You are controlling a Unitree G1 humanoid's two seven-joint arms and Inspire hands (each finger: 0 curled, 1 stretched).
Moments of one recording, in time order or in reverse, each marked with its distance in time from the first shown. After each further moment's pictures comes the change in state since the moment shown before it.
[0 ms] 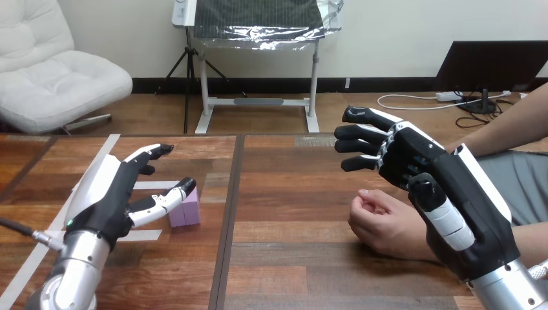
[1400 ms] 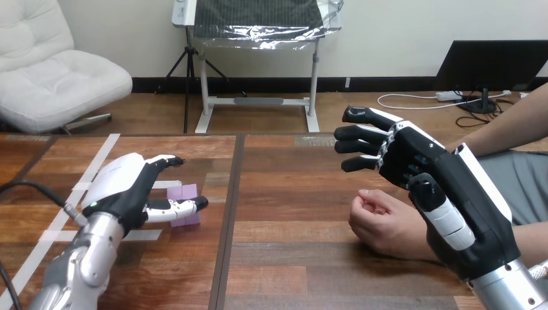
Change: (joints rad) left arm -0.233 0.064 -0.170 0.342 0.151 -0.009 0.039; right arm -0.001 0.001 0.000 0.000 -0.003 -0.004 -0.004
